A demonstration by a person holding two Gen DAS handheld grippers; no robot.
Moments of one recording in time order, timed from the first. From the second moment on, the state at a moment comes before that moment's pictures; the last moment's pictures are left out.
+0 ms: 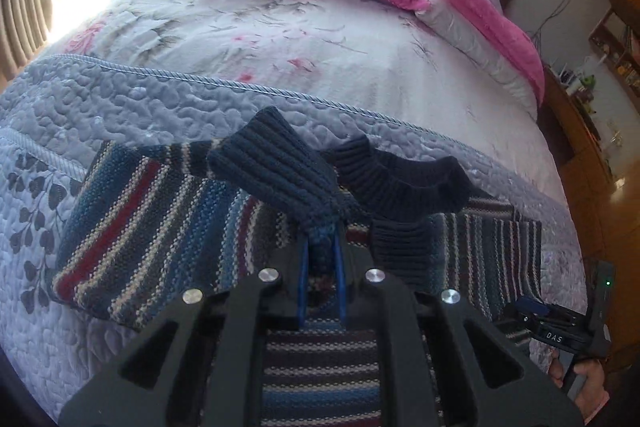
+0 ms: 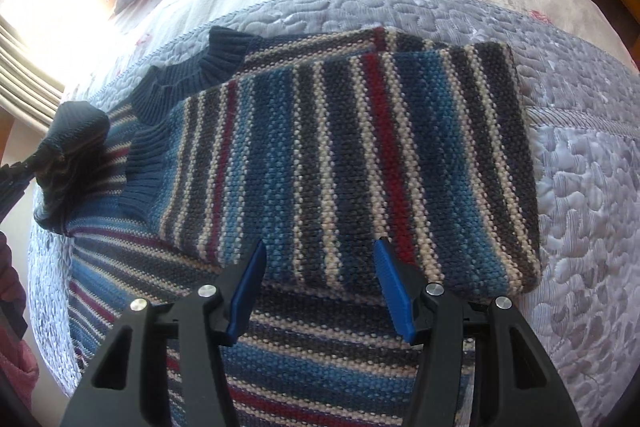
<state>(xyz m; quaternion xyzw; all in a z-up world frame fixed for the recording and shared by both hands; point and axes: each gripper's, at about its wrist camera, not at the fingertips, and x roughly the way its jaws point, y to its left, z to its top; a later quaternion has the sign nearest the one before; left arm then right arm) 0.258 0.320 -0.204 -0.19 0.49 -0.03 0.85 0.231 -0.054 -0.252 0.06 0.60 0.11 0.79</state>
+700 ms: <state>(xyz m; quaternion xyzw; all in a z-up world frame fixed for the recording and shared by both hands) 0.229 0.237 -0.223 -0.10 0.53 -0.15 0.83 0.228 -0.059 -0.237 0.08 0.59 0.14 0.79</state>
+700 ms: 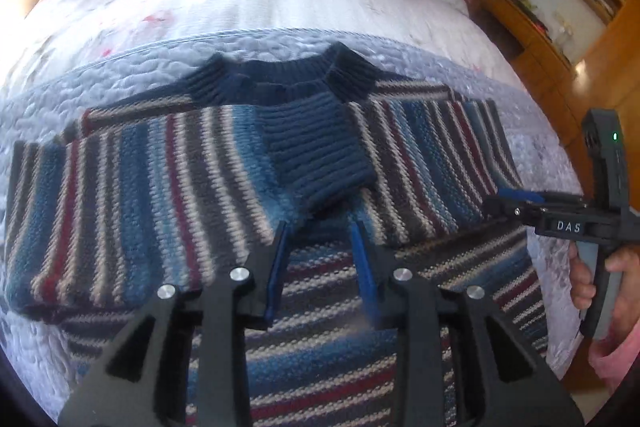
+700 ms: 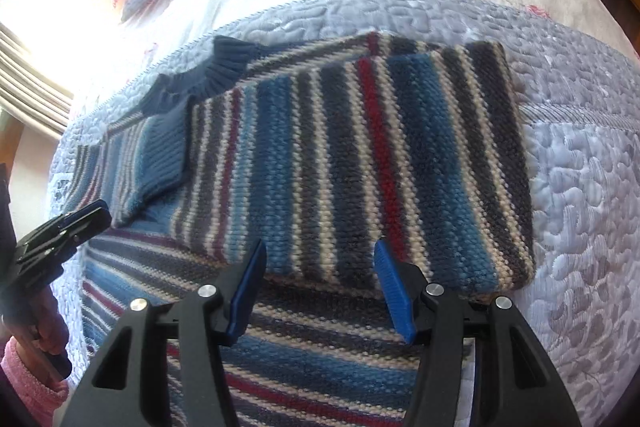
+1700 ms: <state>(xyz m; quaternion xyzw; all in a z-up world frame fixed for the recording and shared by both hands) 0.219 0.414 -0.233 -0.14 0.54 0.10 0.82 0.279 0.004 -0.223 0.13 0.60 0.21 0.76</state>
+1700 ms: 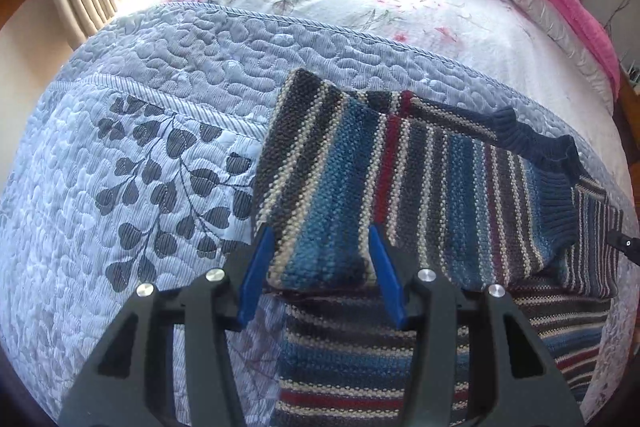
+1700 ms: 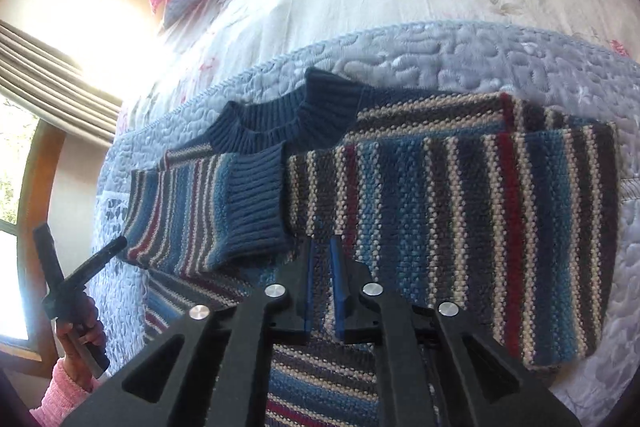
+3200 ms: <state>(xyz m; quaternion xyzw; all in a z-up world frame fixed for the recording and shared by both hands) 0.244 0.338 -0.292 -0.06 0.60 0.06 0.79 0.270 -0.016 -0.264 0.10 0.60 0.16 0.78</state>
